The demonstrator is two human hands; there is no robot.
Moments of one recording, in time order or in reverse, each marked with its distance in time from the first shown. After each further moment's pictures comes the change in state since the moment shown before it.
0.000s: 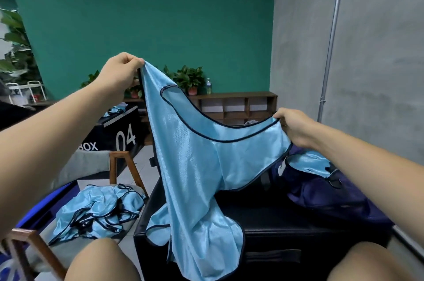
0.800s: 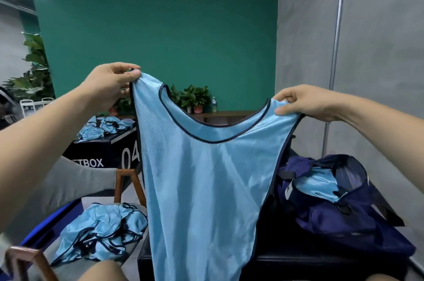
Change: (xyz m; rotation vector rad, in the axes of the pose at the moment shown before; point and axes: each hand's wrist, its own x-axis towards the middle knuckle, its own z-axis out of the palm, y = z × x) left_hand 0.007 0.032 -0.056 -0.091 -0.106 0.067; right_hand -0.013 -0.125 -0.029 -0.639 -0.306 -0.408
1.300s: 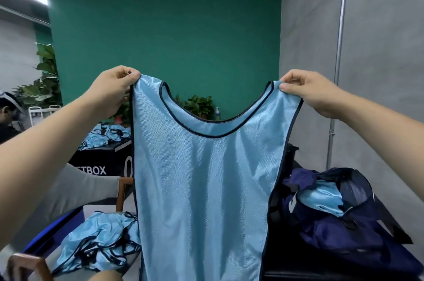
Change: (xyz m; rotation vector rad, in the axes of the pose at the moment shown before) left_hand -0.001 0.011 -0.009 -0.003 0.062 0.048; right_hand 0.010 -0.034 -0.018 0.084 0.297 -0.228
